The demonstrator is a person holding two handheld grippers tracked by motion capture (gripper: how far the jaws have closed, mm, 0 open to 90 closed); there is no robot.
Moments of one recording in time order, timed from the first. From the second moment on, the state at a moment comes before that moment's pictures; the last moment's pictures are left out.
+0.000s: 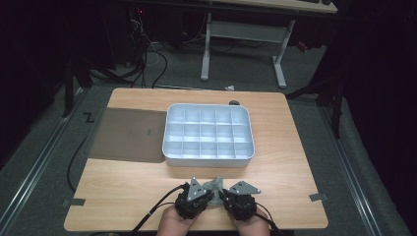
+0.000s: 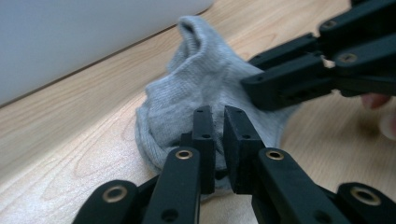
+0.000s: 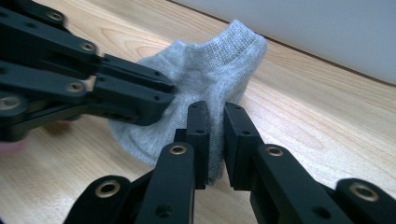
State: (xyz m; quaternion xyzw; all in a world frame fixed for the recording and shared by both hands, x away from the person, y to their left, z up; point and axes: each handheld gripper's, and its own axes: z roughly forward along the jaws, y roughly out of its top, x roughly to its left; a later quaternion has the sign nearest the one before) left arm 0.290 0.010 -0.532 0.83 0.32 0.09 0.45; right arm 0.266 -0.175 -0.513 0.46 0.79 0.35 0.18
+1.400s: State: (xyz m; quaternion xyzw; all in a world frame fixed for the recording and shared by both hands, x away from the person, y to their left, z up) left arm 0.296 -0.006 -0.532 0.85 0.29 0.05 0.44; right arm 0.265 -0.198 -0.518 0.46 0.77 0.42 0.12
